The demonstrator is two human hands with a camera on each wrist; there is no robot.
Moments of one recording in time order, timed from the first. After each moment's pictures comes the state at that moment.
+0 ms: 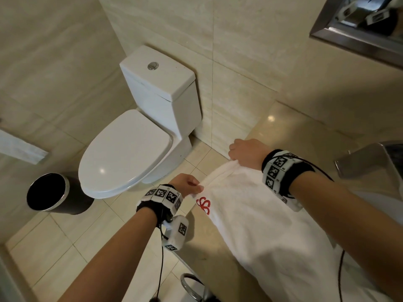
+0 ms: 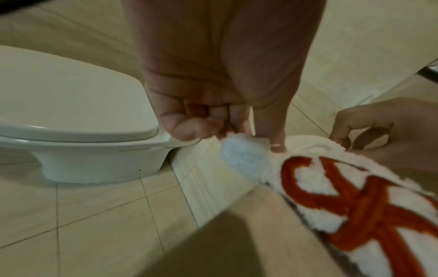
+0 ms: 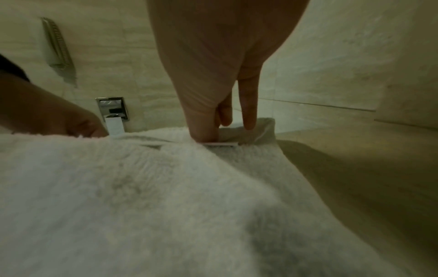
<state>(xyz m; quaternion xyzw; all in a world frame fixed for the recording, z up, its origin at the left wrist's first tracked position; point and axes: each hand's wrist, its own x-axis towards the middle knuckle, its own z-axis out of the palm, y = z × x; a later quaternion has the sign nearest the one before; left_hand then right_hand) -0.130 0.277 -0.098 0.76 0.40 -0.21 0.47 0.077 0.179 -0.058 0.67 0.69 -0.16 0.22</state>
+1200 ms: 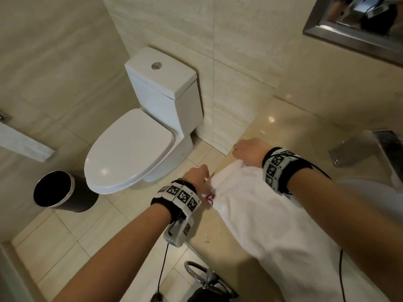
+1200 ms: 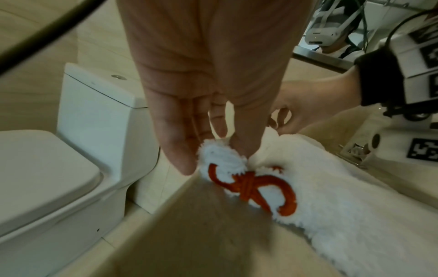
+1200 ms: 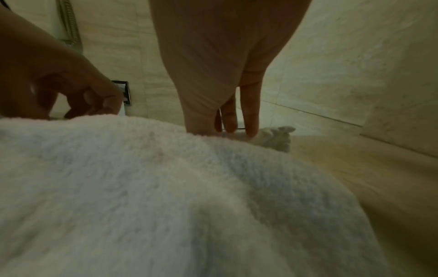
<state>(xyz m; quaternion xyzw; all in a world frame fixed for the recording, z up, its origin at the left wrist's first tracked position) -0.126 0.232 -0.064 0.87 0.33 -0.23 0.29 0.056 0.158 -0.051 0.64 0.68 -0.13 0.33</state>
